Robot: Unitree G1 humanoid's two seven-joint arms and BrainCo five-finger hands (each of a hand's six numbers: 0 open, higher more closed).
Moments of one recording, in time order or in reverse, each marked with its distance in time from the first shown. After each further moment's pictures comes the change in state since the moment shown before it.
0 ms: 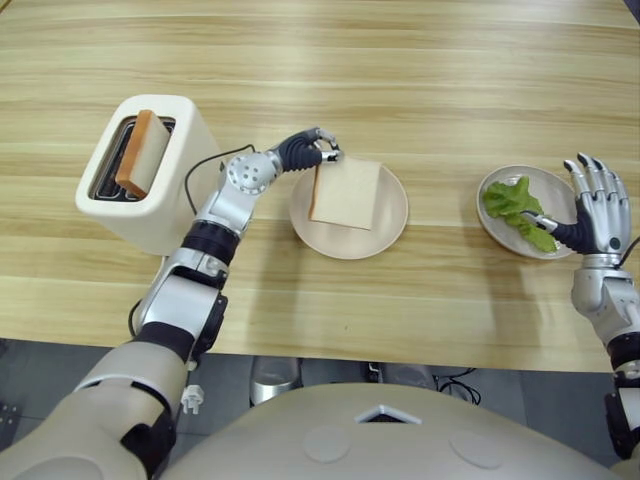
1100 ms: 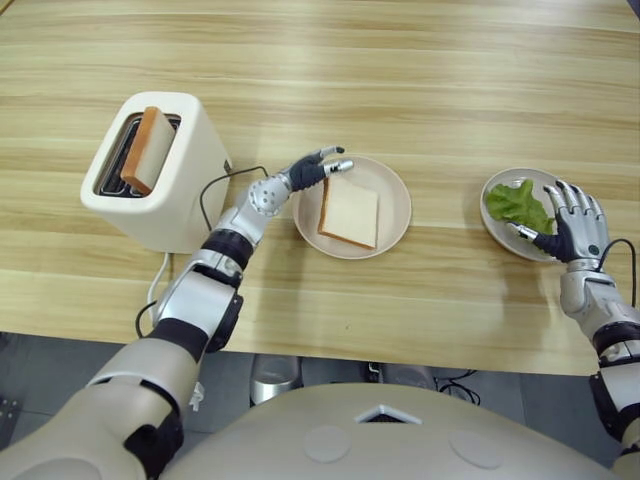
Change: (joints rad) left arm -0.053 -0.070 -0.026 0.226 0.097 -0.130 0.159; right arm -0.134 0.036 0.175 0.293 0.073 0.067 0.071
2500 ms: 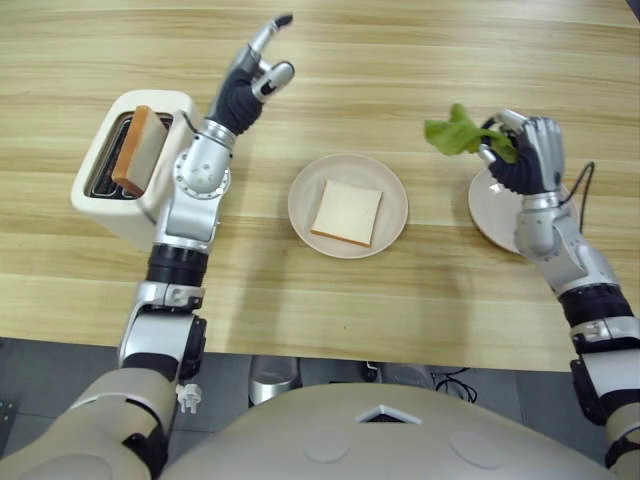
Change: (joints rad) left arm 0.287 0.156 0.295 -1.029 -0.101 0.118 0.083; right arm -0.109 0.149 -0.051 -0.650 0.111 -0.167 0.131
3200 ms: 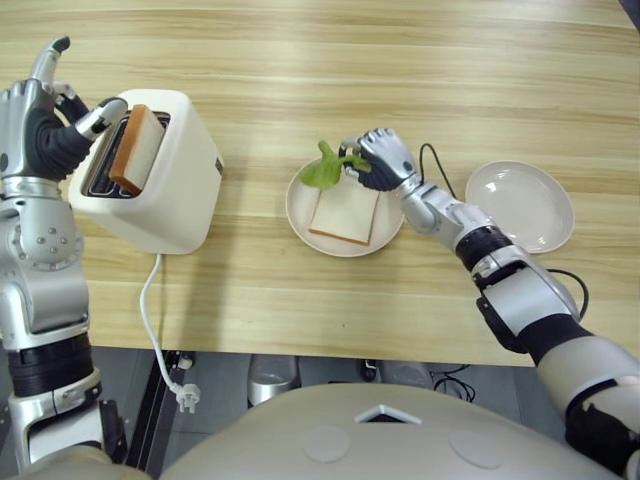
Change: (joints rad) left arm 0.455 0.285 0.387 -0.245 0.278 0.220 0.096; right arm -0.377 0.341 0.366 0.654 -0.228 -0.091 0.011
